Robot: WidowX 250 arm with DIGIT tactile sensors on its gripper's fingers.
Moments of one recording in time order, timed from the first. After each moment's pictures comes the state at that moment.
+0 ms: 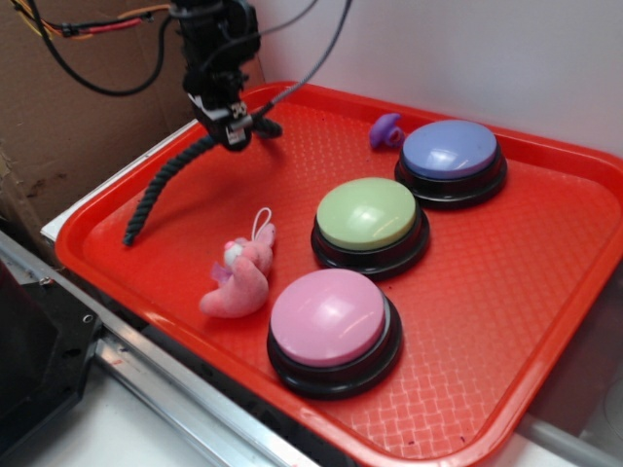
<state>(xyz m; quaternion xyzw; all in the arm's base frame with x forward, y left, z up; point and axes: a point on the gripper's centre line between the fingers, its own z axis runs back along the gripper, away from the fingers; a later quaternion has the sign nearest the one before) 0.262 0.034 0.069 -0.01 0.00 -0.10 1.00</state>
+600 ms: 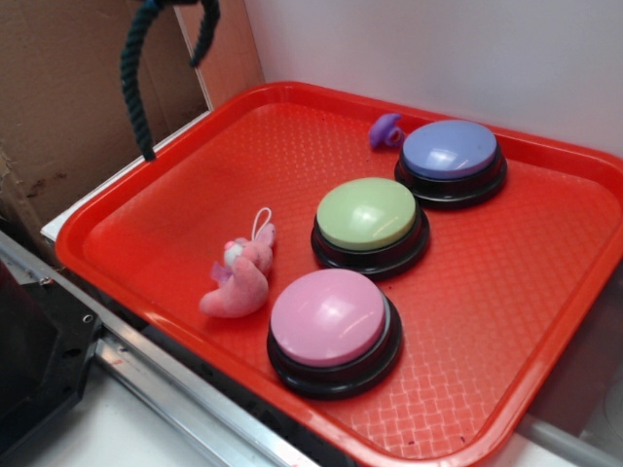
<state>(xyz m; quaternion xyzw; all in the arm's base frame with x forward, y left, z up) 0.247 0.032 0.187 -0.02 -0.04 0.07 1.00</state>
